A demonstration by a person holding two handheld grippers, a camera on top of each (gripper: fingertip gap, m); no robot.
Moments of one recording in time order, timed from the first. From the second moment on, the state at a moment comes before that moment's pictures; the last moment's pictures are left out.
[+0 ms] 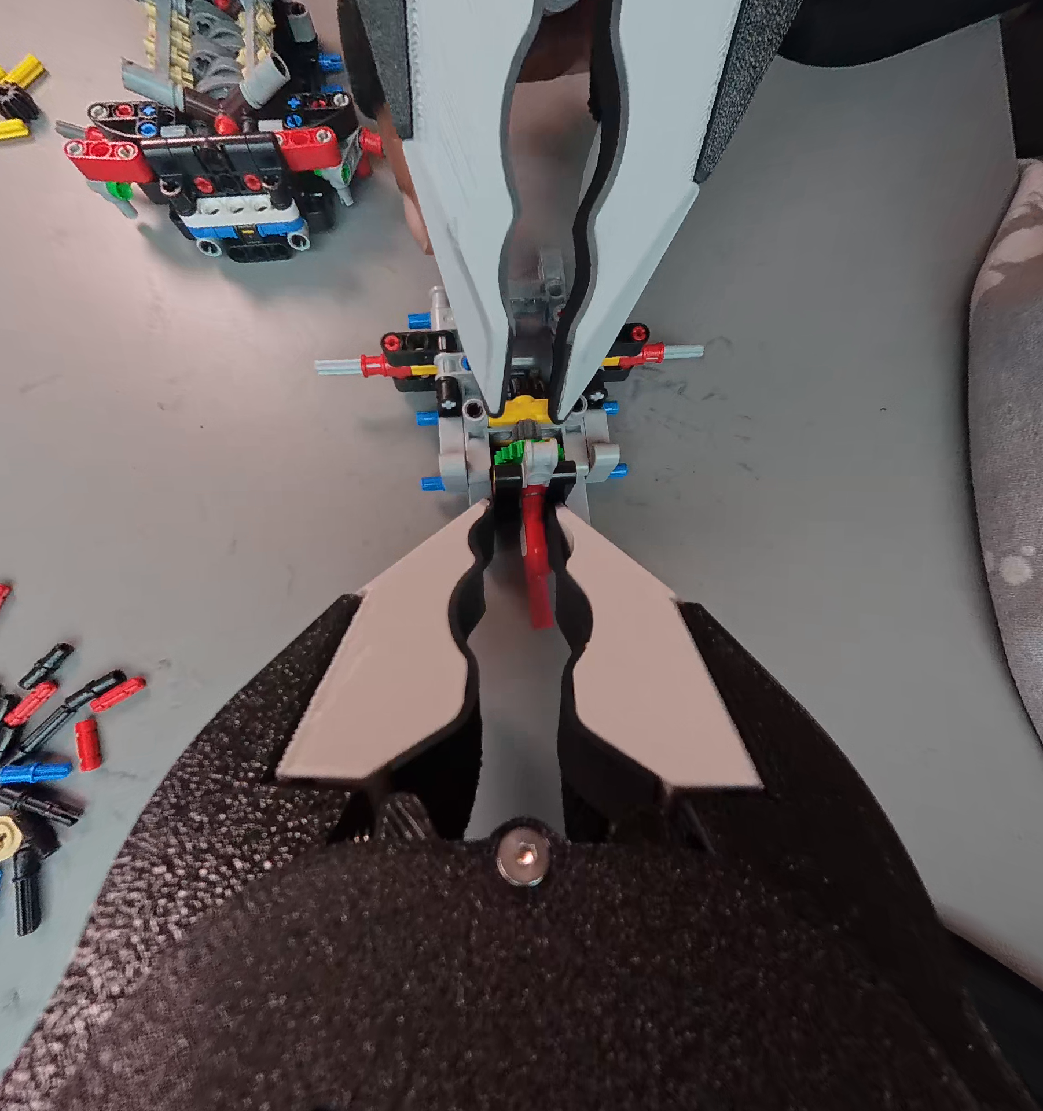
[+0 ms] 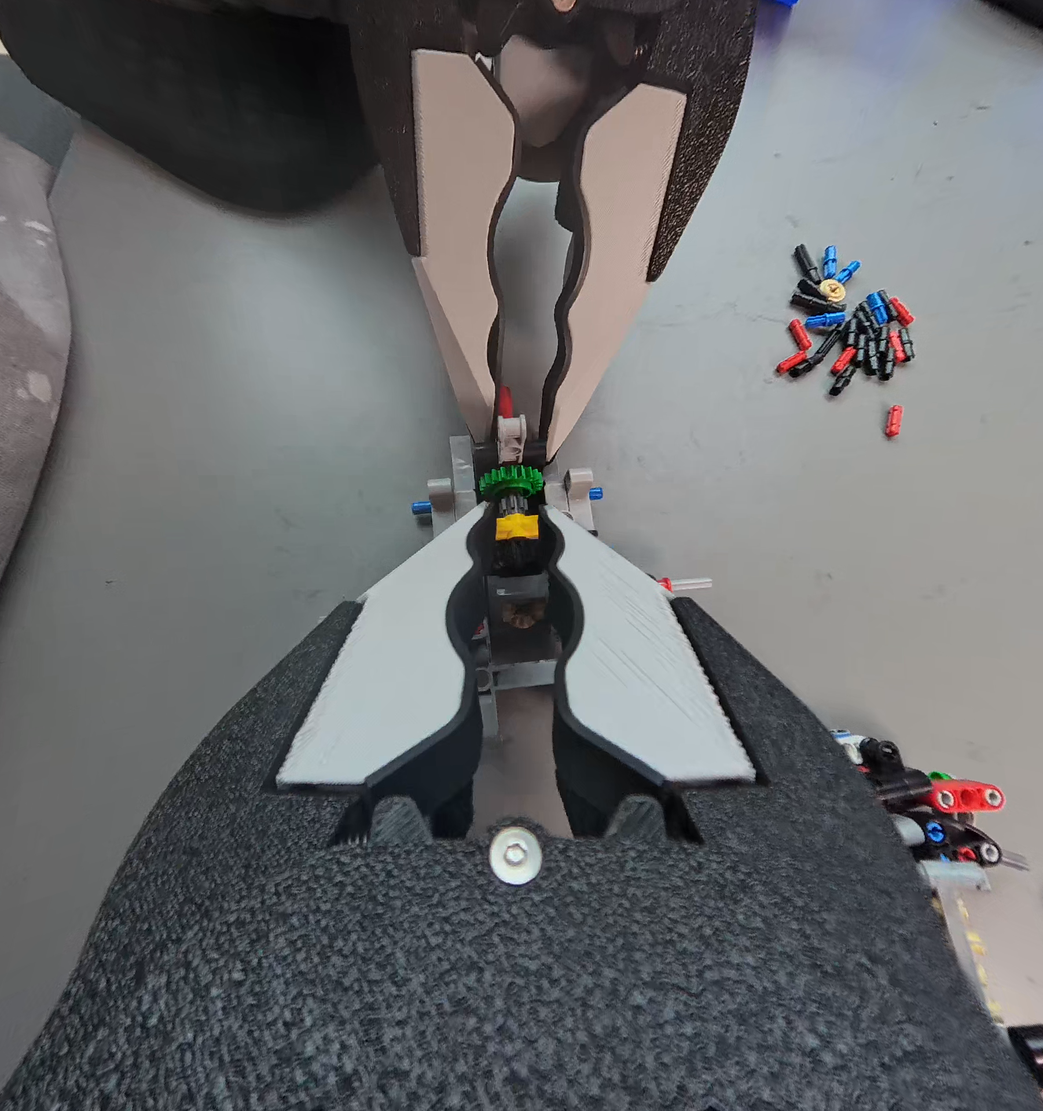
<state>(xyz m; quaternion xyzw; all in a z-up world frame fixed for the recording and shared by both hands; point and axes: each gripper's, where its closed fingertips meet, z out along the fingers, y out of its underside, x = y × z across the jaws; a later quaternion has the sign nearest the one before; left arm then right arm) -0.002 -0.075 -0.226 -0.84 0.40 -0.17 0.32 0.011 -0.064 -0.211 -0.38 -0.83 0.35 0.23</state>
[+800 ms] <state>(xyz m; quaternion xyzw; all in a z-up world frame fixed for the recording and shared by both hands) 0.014 -0.058 -0.216 -0.86 0.39 -0.15 0.28 0.019 -0.039 -0.208 -0.39 -0.85 0.31 0.20</state>
